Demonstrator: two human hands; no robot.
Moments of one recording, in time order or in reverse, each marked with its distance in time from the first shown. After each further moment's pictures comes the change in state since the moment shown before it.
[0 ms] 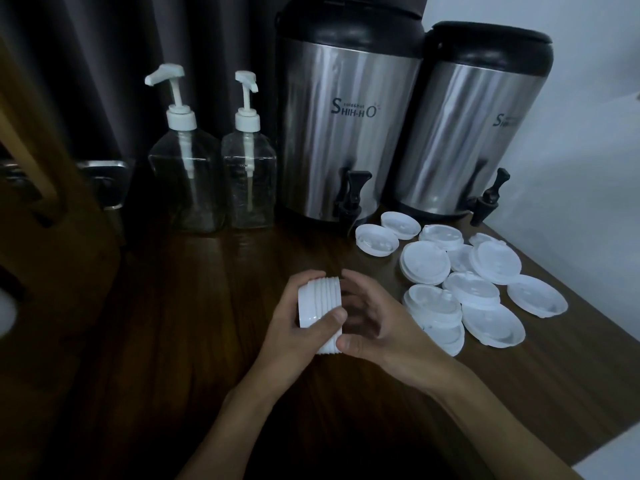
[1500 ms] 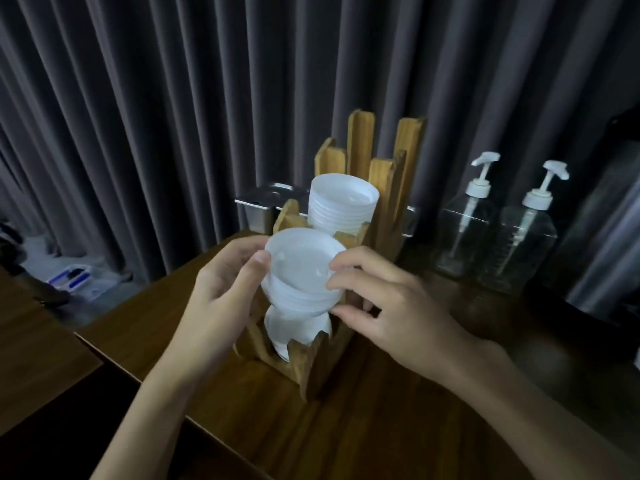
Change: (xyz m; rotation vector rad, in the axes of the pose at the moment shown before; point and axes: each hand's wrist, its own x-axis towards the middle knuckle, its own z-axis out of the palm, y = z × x) left_hand -0.229 0.204 -0.164 0.457 0.846 0.194; right_hand 0.027 -0.185 0.202 -0.432 -0.382 -1.195
